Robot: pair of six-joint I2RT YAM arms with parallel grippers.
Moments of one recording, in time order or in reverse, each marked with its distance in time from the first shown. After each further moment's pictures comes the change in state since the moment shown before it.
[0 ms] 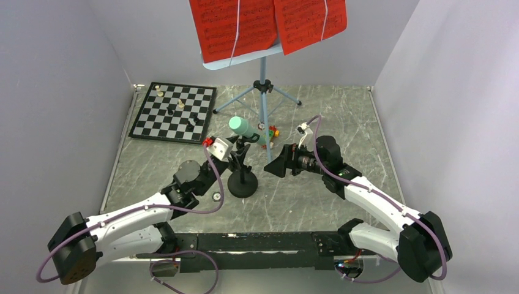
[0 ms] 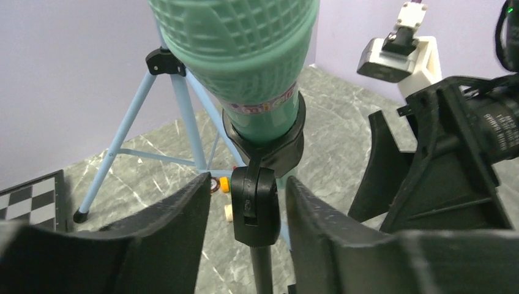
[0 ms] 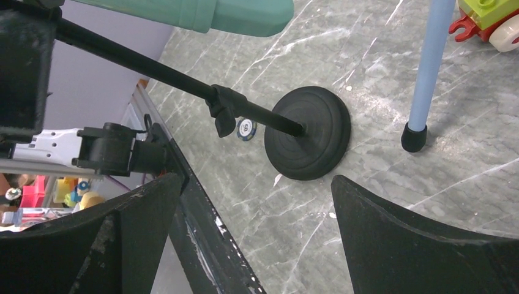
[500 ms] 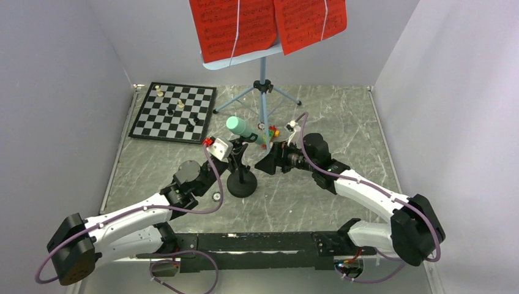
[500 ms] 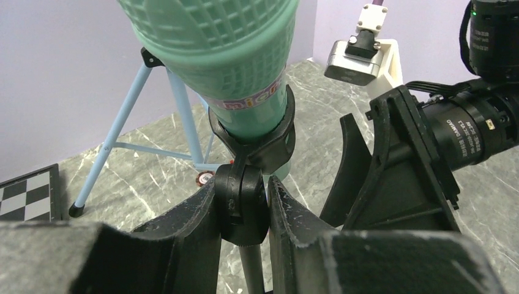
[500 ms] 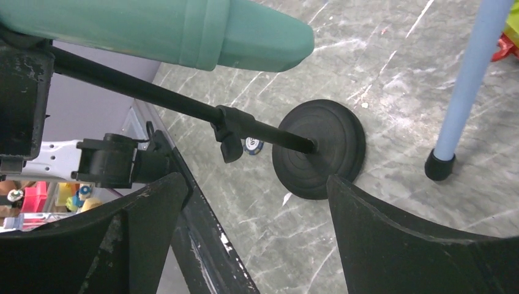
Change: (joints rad) left arm 0.008 0.009 0.008 -0.034 0.011 -0.007; right arm 0.074 0.122 0.055 0.072 0.057 0.036
